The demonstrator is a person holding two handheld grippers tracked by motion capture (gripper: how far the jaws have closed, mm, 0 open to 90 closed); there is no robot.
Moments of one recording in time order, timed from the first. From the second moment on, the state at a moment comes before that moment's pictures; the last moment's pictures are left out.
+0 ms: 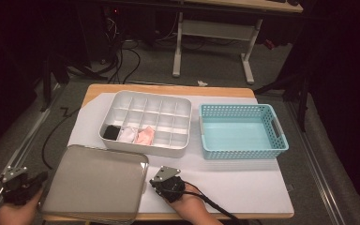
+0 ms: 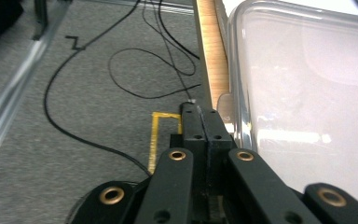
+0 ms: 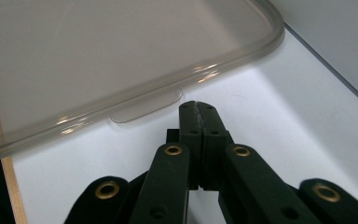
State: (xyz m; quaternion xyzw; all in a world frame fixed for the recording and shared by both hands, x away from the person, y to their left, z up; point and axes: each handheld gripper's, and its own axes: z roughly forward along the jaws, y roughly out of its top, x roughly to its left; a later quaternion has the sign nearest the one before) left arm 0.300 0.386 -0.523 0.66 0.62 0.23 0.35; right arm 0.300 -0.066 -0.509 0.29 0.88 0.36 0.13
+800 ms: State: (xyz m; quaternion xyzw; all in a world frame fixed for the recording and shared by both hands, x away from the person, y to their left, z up) left arm 0.310 0.359 -0.506 0.70 0.59 0.24 0.34; right arm 0.298 -0.098 -0.509 0.33 0.86 0.37 0.13
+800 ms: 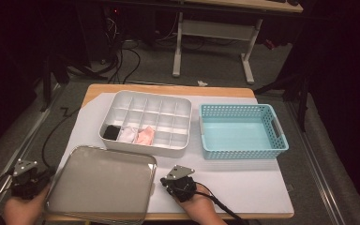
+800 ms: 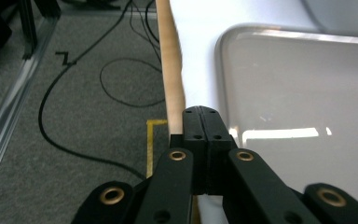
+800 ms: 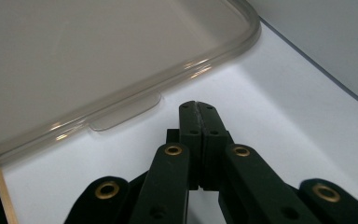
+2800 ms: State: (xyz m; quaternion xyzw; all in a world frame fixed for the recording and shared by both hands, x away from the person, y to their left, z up) left arm 0.284 0.226 -0.507 0.77 0.49 0.15 0.38; right arm 0.259 -0.228 -0.493 0.47 0.78 0.37 0.17
